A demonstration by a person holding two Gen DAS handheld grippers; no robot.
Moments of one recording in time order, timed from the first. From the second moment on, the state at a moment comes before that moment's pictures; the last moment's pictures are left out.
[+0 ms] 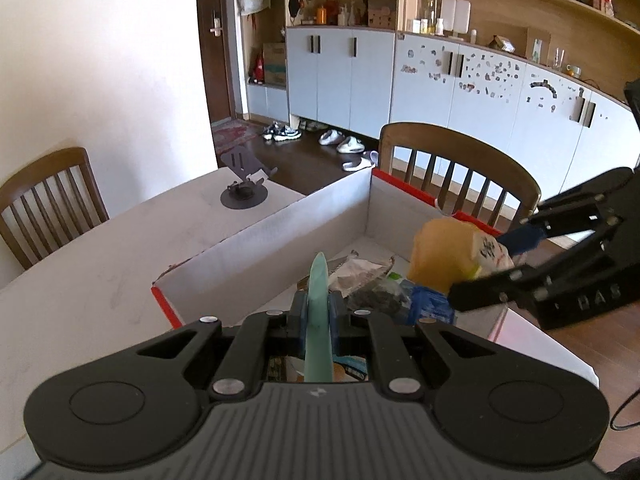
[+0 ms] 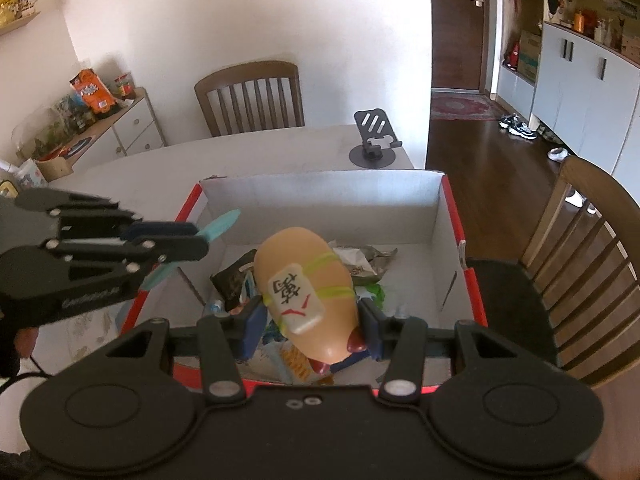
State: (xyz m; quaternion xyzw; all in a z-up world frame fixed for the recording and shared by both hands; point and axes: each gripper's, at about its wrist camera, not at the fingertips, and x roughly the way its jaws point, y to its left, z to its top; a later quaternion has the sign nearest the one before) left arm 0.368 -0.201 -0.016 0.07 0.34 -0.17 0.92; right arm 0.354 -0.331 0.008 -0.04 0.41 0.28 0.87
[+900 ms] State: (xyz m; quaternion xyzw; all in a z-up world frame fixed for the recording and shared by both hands) left arm 0.458 -0.210 -0.068 0.10 0.45 -0.17 0.87; right arm 0.378 -0.292 -0.011 -0.10 0.47 0.32 0.81
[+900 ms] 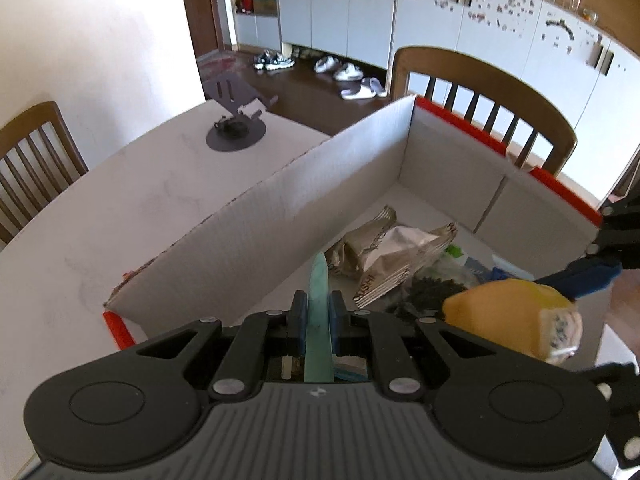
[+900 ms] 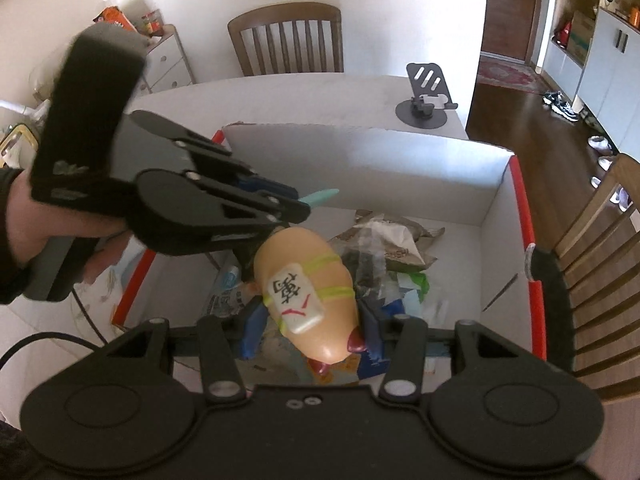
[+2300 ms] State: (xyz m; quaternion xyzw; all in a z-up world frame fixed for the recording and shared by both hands) left arm 0.472 -0.206 -0.077 0.05 0.49 -0.15 0.86; right arm 0.374 -0.283 -0.029 -0.10 0.49 0.33 0.80
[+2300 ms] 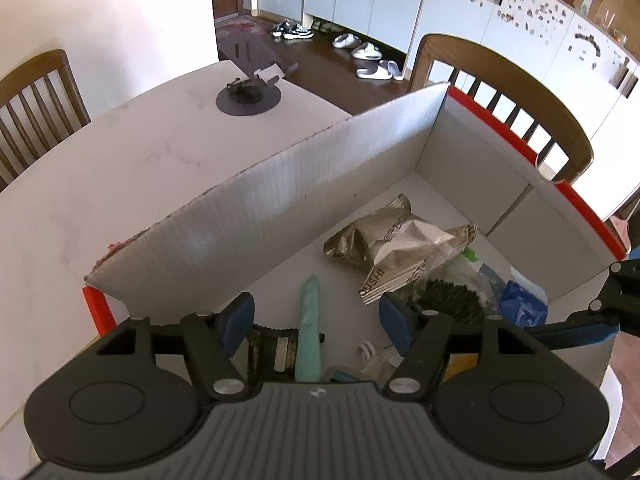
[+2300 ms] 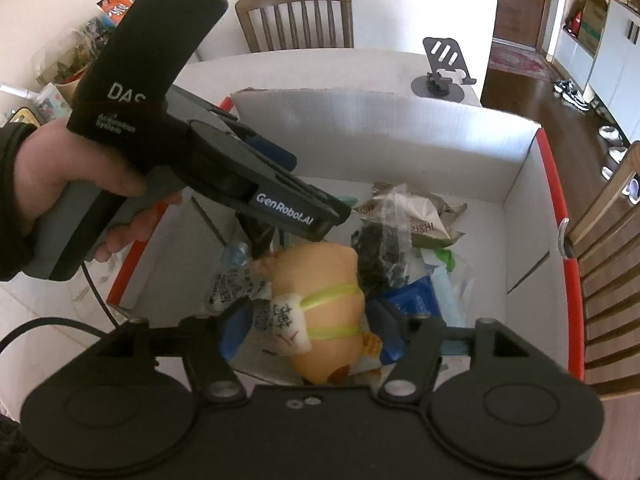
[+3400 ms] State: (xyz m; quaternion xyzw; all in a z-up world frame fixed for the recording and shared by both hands) left arm 0.391 -0.188 -0.012 0.01 0.43 -0.14 0.89; right arm 0.362 -0.330 0.011 -0.06 0.44 0.31 0.84
